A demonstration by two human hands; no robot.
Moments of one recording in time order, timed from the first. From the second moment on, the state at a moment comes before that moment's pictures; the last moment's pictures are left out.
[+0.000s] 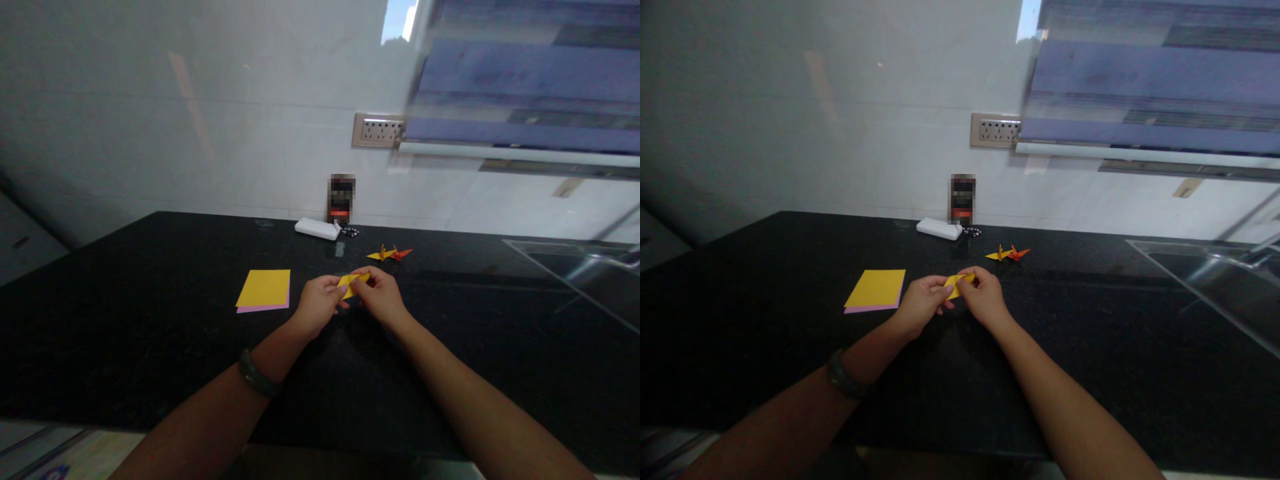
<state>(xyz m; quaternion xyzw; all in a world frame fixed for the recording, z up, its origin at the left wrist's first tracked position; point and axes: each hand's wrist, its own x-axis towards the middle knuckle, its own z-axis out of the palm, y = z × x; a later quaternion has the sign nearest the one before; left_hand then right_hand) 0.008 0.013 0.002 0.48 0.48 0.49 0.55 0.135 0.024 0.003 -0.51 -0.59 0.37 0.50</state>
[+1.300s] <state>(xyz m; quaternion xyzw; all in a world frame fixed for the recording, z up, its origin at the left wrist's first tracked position) 0.010 0.007 0.009 0.42 0.44 0.49 0.63 0.134 0.023 0.006 -0.45 -0.51 0.47 0.56</state>
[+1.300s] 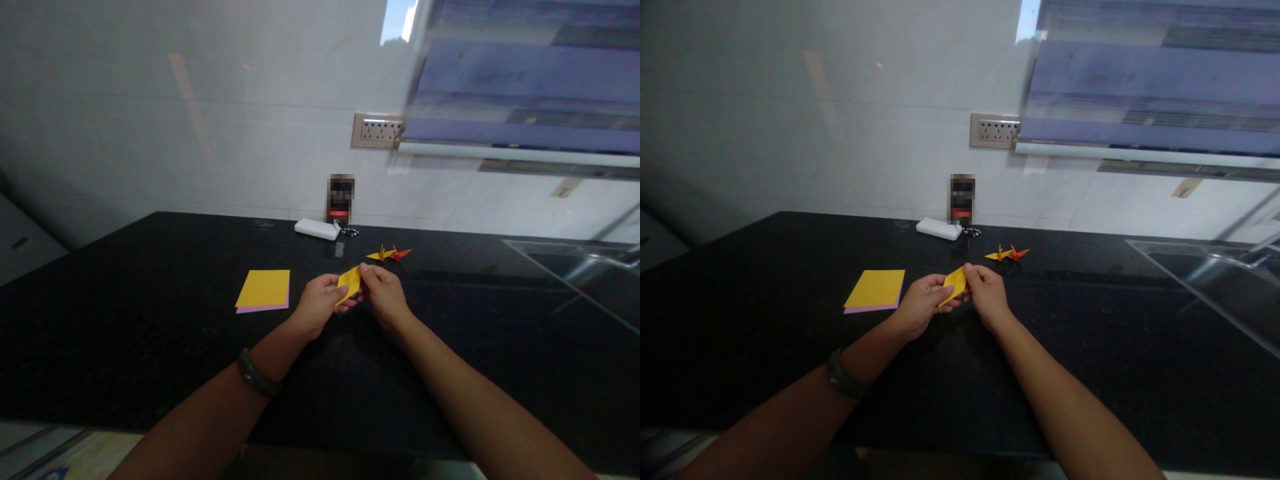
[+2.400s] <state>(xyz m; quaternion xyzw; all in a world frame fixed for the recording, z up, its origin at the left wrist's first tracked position) 0.016 0.003 0.009 0.45 0.41 0.49 0.62 0.128 0.017 0.004 -0.41 -0.48 0.54 0.55</state>
